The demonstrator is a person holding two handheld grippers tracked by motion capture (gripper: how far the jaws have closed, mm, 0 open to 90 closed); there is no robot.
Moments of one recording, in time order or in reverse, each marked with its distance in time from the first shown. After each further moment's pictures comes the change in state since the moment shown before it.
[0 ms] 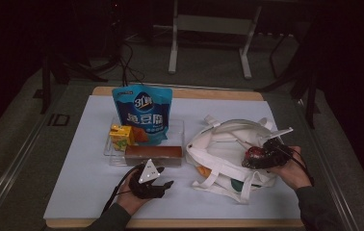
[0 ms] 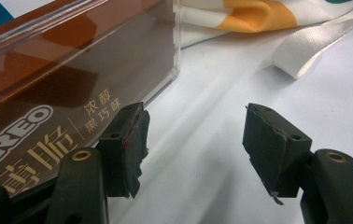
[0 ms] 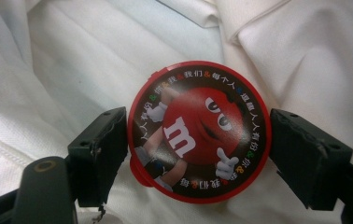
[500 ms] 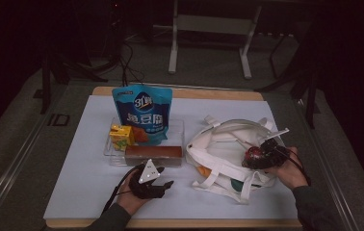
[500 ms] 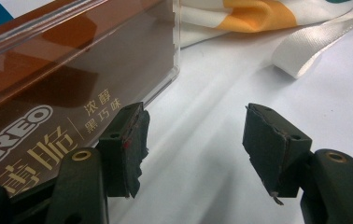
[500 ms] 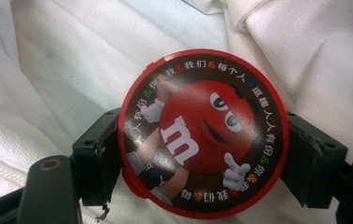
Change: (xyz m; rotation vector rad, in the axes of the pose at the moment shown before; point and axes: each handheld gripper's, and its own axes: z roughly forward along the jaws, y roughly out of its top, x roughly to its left) left arm 0.000 0.000 0.000 0.000 0.000 0.001; right arm -0.001 -0.002 0.012 0.029 0.009 0.012
